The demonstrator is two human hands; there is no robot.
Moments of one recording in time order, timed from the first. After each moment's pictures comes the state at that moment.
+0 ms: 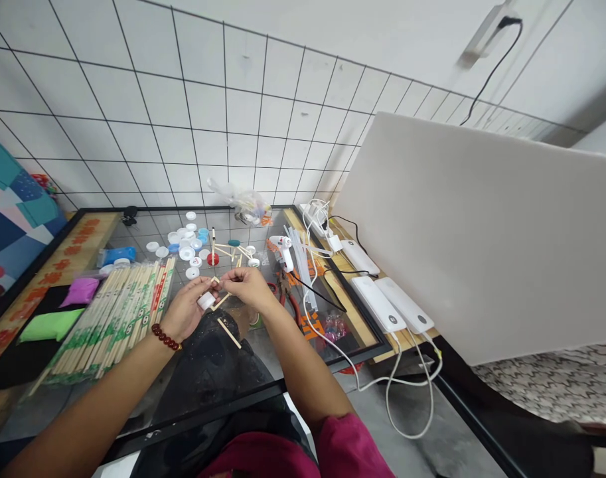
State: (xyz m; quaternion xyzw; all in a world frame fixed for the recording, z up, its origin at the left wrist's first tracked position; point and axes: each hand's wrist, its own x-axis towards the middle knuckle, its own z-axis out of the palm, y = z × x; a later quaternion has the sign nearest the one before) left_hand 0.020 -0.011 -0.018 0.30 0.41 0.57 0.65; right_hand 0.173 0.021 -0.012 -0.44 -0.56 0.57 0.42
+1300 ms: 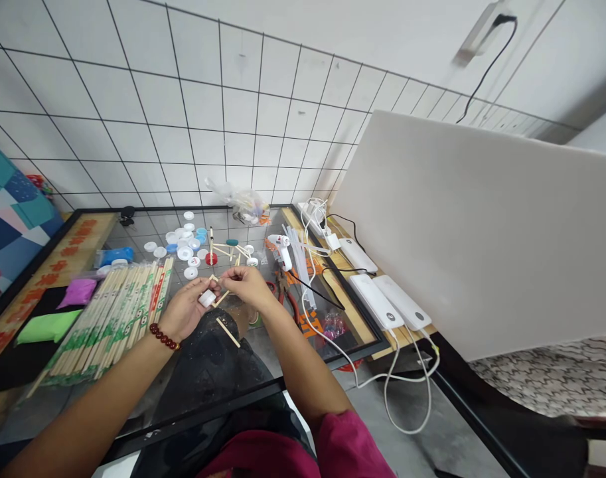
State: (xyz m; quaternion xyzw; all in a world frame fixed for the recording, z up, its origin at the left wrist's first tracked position) left_hand 0.020 -0.011 -0.018 0.27 0.40 0.55 0.68; right_hand 0.174 0.023 -0.013 -0.45 -0.57 0.54 0.41
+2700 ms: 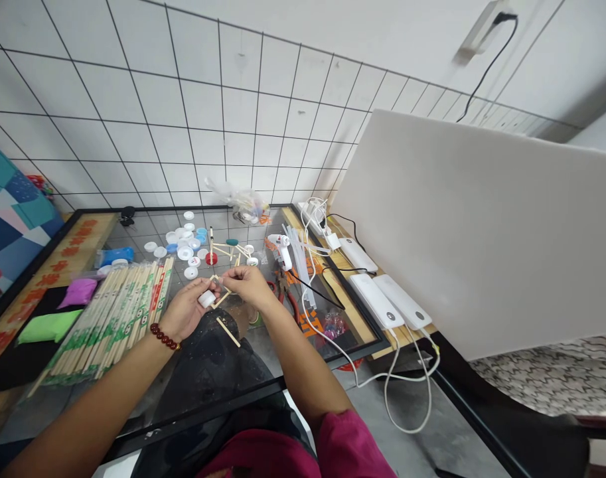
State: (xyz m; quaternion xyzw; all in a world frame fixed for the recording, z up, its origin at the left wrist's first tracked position) left_hand 0.019 -0.010 -0.021 0.28 0.40 0.55 0.68; right_hand 0.175 0.023 -0.012 -0.45 -0.56 0.56 0.42
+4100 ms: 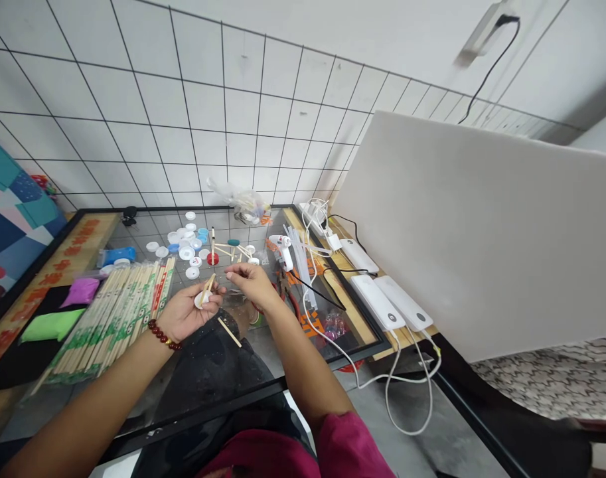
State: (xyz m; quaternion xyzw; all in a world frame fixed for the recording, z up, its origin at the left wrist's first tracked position) left_hand 0.014 -0.013 0.010 0.03 0.32 0.44 0.84; right_hand 0.181 0.029 -0.018 -0.44 -0.56 0.54 0.46
